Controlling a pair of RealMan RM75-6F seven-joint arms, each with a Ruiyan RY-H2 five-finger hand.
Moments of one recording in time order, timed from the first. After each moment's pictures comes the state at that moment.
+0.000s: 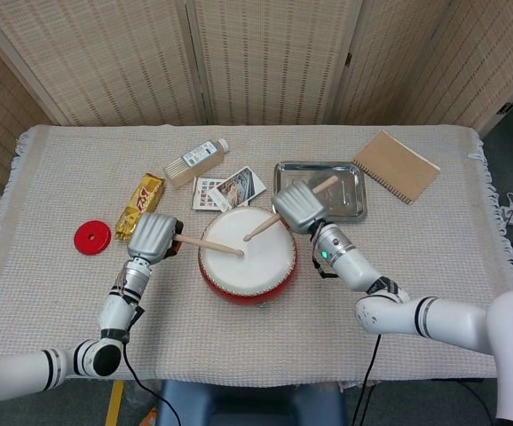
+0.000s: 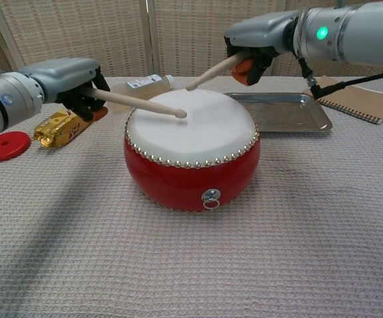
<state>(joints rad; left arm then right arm) -0.85 -1.55 -0.22 -1.48 0.86 1.08 0.58 1.14 -1.36 0.15 -1.47 -0.84 0.80 -0.46</state>
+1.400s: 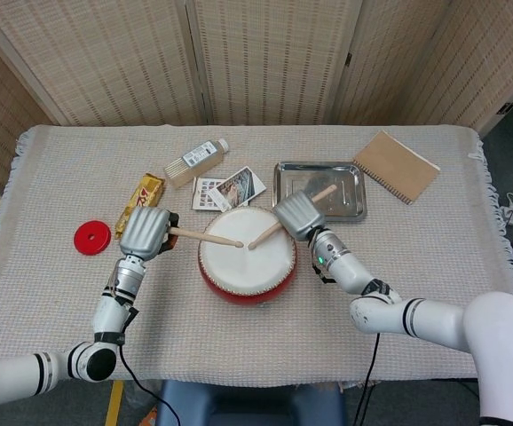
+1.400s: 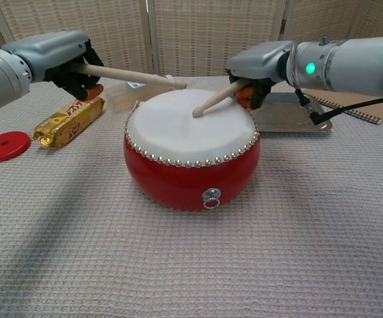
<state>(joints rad) -0.82 -1.49 -0.27 -1.58 0.91 1.15 0.55 1.15 -1.48 0.10 -1.33 -0.83 0.76 -0.58</state>
